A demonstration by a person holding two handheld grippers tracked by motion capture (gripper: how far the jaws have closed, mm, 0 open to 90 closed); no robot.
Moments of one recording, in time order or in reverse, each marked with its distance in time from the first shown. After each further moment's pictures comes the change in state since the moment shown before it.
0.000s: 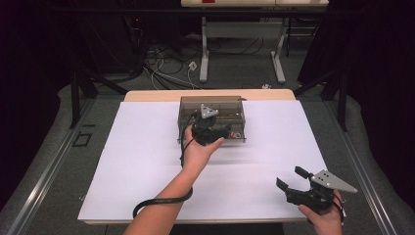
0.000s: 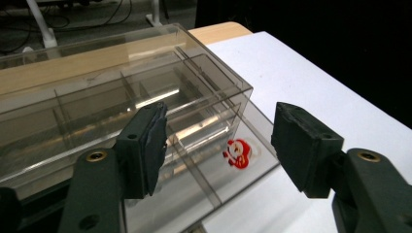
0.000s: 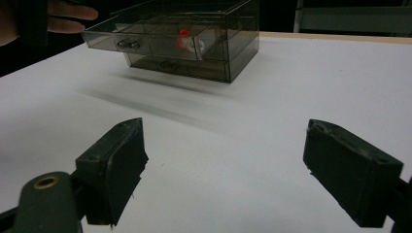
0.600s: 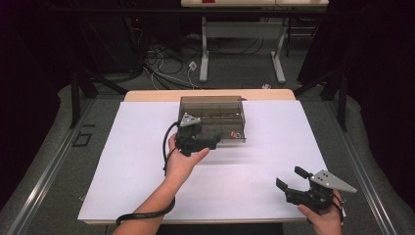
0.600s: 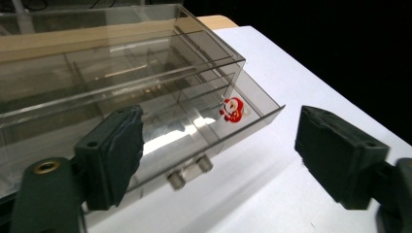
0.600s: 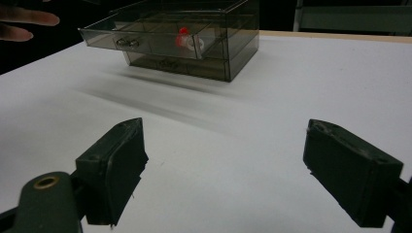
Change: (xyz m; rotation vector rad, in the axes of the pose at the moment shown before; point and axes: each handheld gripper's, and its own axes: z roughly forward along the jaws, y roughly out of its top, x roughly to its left) left arm 0.023 -0.028 -0.045 0.000 -0.083 -0.072; right arm 0.001 0.000 0.001 0.003 -0.007 0.000
